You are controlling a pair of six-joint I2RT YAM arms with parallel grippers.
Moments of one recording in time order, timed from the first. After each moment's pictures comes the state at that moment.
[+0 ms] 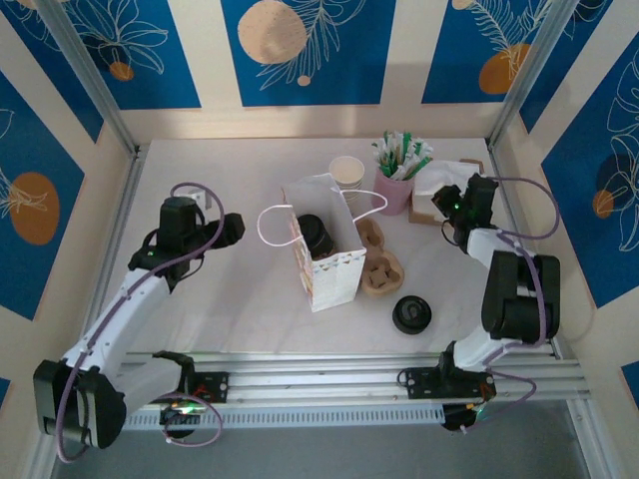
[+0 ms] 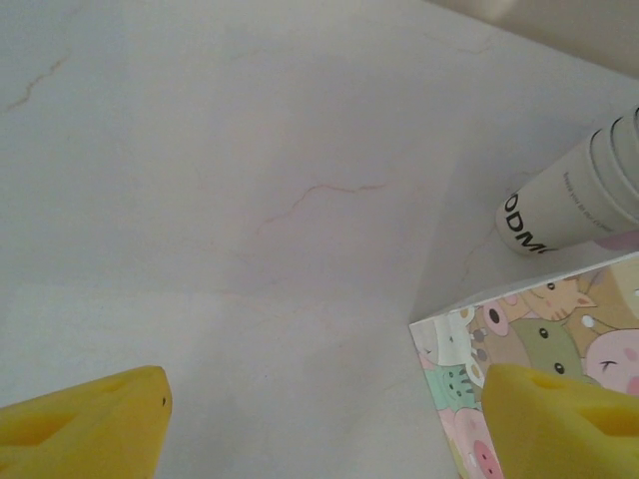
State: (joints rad) left arm -0.24 1.06 0.82 -0.39 0.09 -0.41; right arm -0.15 1.55 0.83 0.21 -0.21 0.77
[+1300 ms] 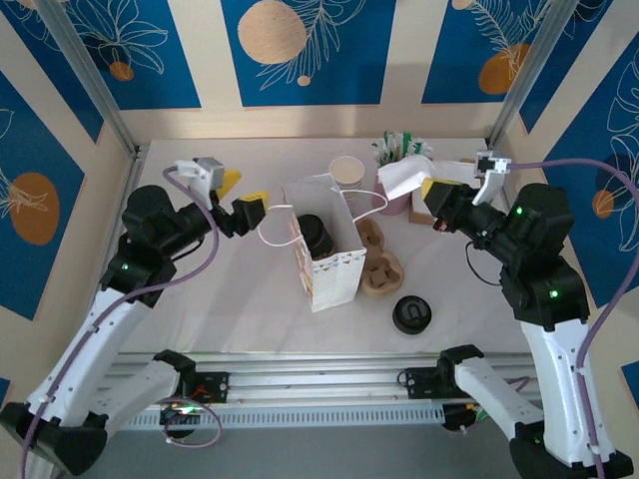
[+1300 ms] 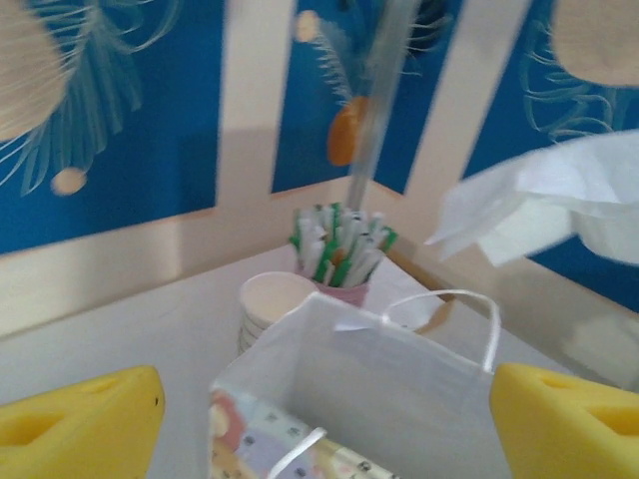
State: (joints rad) left arm -0.44 0.92 1.06 -0.18 0.41 -0.13; right arm 0.21 0.81 1.33 -0.67 -0.43 0.45
